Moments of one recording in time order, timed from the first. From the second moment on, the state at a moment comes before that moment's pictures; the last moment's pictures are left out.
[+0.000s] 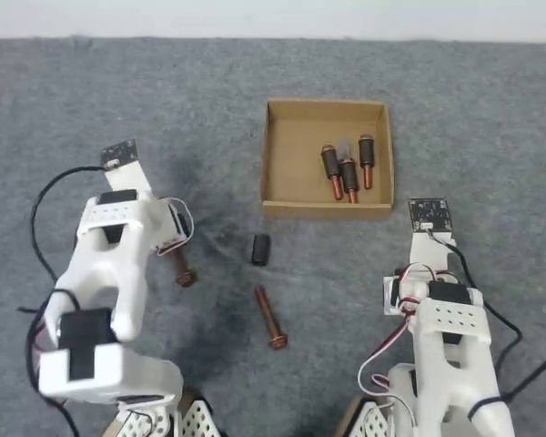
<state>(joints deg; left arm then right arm) -13.5 2.0 39.2 55.5 20.5 3.3 -42.4 75.5 47.3 6.9</state>
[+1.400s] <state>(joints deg) 11.4 9.7 15.3 74.4 -9.1 3.3 -42.4 75.5 47.3 6.9</state>
